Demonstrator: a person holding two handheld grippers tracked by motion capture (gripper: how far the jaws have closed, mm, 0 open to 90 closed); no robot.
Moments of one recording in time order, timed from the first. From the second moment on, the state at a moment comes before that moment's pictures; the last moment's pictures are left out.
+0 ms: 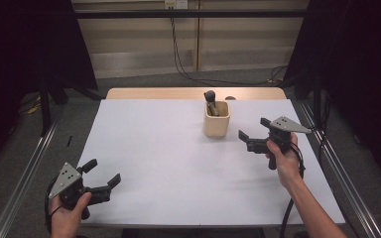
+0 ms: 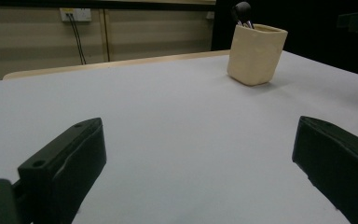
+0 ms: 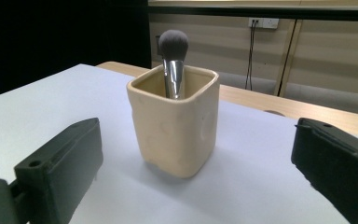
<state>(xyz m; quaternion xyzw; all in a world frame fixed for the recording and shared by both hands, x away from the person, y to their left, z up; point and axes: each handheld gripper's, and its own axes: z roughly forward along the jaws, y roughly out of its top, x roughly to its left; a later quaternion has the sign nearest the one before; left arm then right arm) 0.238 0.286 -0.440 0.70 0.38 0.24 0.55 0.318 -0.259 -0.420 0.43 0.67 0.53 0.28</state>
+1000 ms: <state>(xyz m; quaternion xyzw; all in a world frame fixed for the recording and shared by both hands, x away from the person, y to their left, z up) 0.234 0.287 -0.440 0.70 0.38 0.24 0.55 0.226 -0.302 -0.444 0.47 0.65 0.51 0.31</state>
